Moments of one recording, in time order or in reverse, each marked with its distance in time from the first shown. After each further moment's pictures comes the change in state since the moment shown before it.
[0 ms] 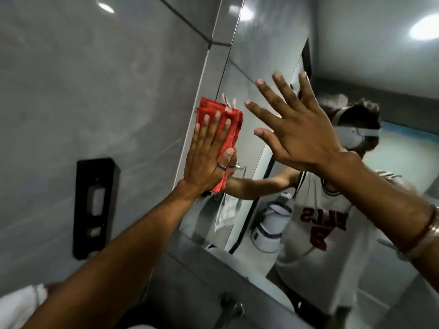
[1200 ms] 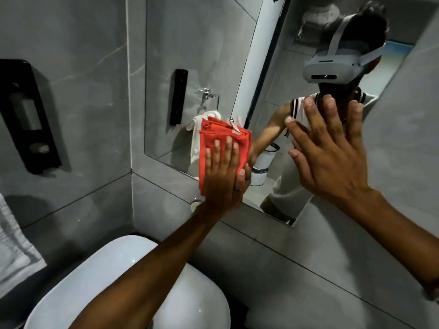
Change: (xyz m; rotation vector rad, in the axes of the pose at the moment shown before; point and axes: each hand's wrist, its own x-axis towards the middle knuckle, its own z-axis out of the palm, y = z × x) left_hand -0.214 0.204 0.071 -0.065 0.008 -0.133; right_hand -0.291 -0.039 -0.009 0.024 -0.120 0.263
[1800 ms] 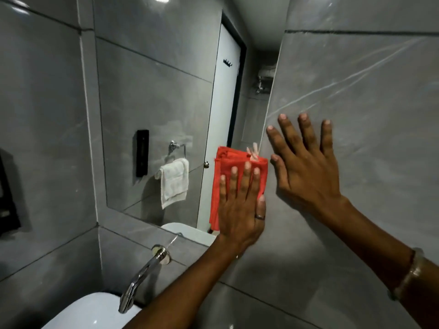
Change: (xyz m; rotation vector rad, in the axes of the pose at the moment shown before) left_hand 0.053 0.197 0.007 -0.025 -0.172 0.052; right_hand -0.023 0.114 -0.045 -0.031 0.046 0.228
